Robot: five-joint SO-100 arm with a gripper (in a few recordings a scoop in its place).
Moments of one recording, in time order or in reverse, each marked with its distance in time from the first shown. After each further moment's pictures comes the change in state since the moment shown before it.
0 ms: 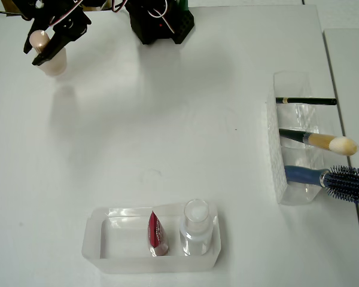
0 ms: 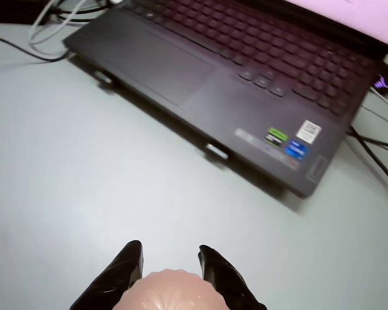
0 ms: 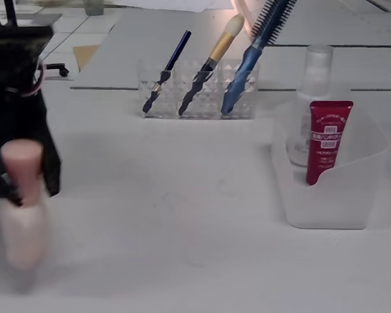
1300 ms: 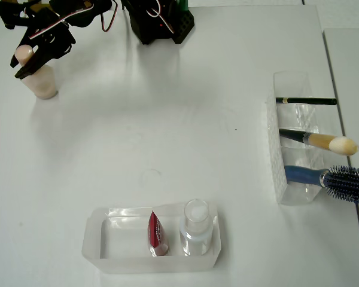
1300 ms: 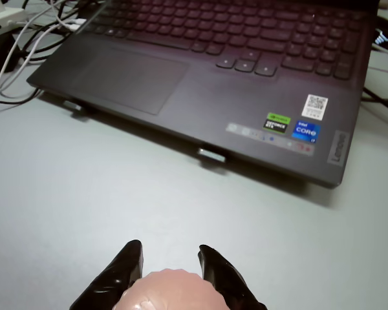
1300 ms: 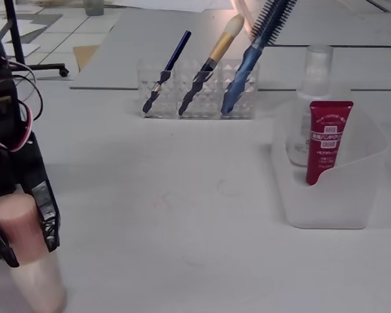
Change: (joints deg) arm 2.2 -31.3 1.7 -36.1 12.7
